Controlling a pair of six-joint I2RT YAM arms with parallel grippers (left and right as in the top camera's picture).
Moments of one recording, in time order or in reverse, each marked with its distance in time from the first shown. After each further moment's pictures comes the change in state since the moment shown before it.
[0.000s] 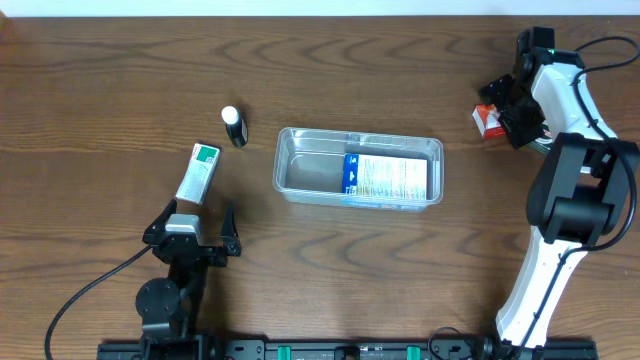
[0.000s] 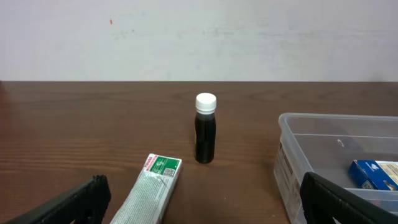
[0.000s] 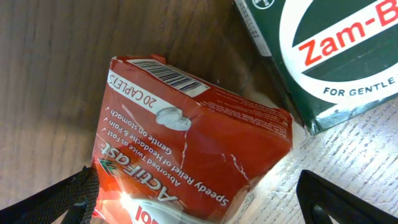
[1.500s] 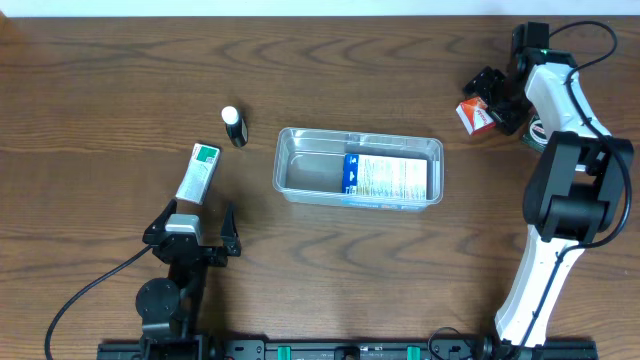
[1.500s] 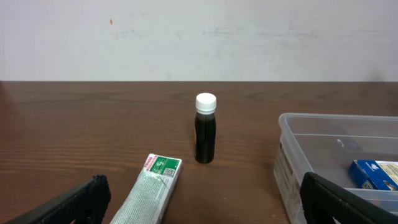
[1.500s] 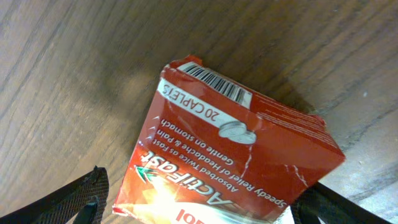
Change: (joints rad) left arm 0.000 0.000 0.000 0.000 0.000 0.000; right arm 0.022 0.012 0.003 0.111 -0.160 -0.248
